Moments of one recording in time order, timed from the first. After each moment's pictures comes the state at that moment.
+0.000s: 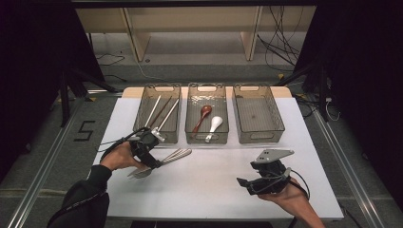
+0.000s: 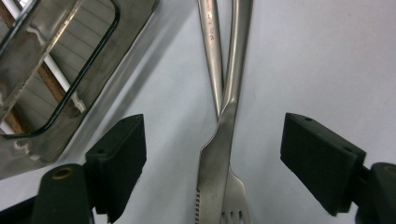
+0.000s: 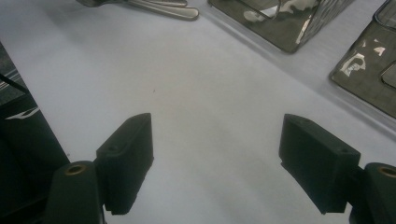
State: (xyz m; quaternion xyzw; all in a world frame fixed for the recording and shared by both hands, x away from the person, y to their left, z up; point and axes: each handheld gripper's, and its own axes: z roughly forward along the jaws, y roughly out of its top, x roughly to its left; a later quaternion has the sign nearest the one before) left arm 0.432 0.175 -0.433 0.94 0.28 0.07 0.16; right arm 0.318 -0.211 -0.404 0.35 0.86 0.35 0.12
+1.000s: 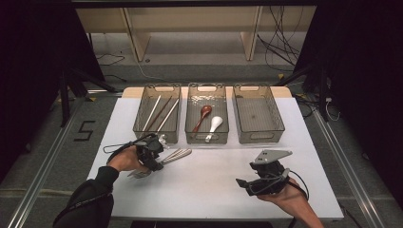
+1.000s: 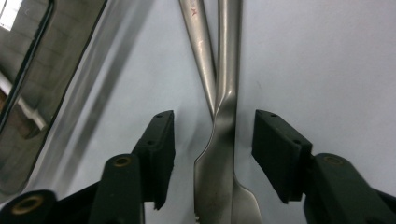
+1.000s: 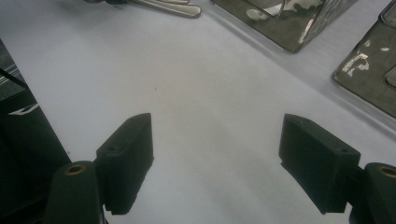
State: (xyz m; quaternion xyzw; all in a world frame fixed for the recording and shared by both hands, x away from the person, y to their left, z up) left arm 0.434 0.162 -0.461 0.96 0.22 0.07 0.13; right arm 0.317 -0.208 -0.404 0.34 0.86 0.35 0.12
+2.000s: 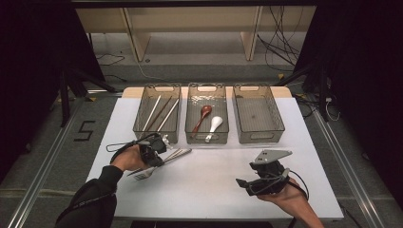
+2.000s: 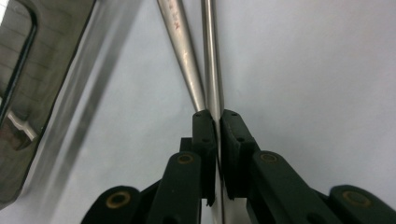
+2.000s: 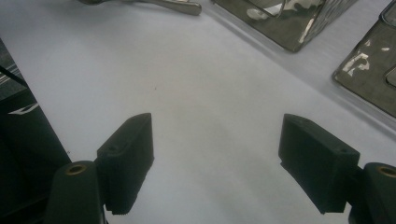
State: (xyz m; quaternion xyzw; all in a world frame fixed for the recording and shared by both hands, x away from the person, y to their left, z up) left arm 0.431 0.153 -0.453 0.97 0.23 0.05 0.12; right arm 0.317 -0.208 -0.404 0.34 0.86 0.35 0.12
